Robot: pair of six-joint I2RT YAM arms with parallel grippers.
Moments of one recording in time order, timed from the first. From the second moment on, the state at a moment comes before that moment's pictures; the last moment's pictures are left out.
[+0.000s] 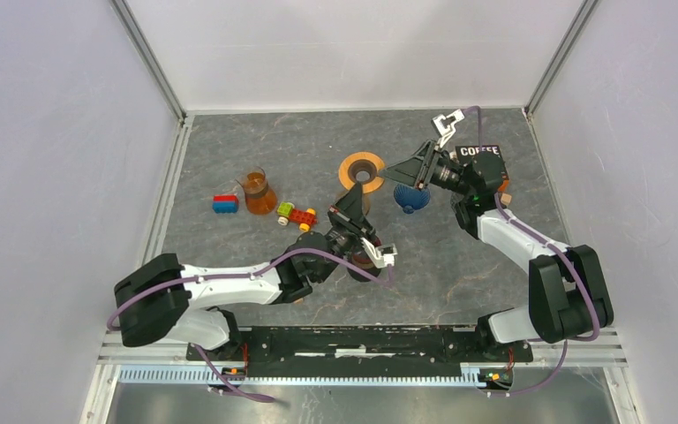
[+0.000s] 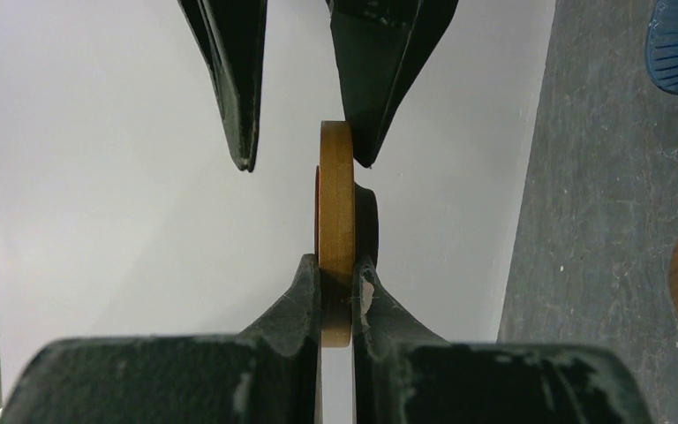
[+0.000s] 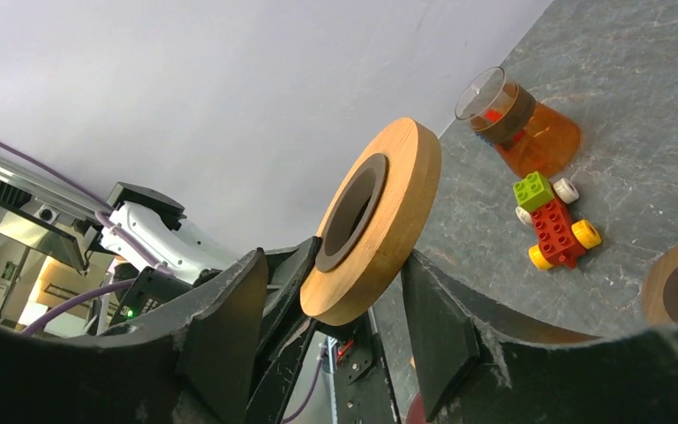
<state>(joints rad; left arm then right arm) -1.14 1.34 0.62 0.87 -0.45 1.57 0.26 1.41 0.76 0.91 -0.94 1.15</state>
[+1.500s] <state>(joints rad) -0.78 1.28 1.13 0.11 -0.45 0.71 0.23 1.28 0.44 0.72 -1.00 1.07</state>
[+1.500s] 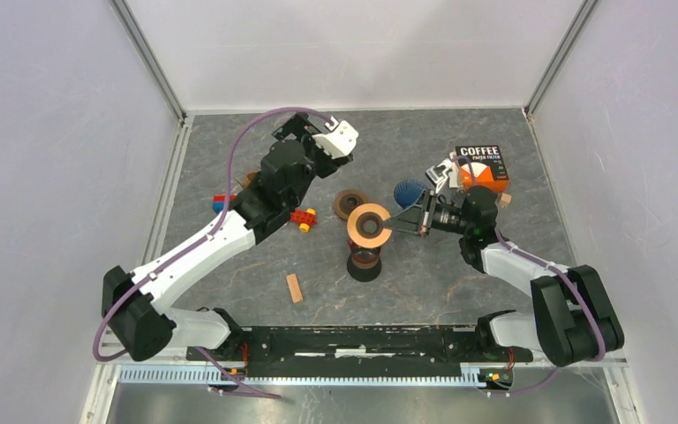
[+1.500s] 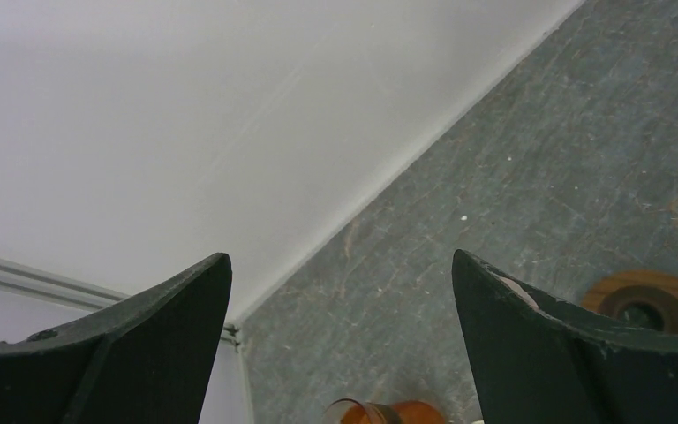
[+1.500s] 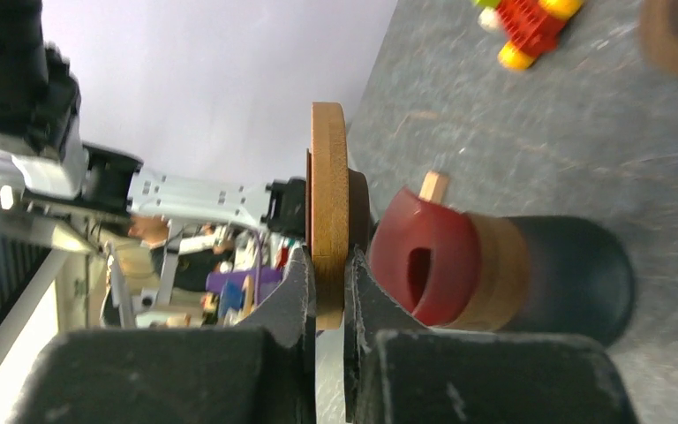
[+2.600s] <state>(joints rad) -0.71 1.40 1.20 -0.09 -0.36 0.52 0.30 1.47 0.42 0.81 -1.10 1.13</state>
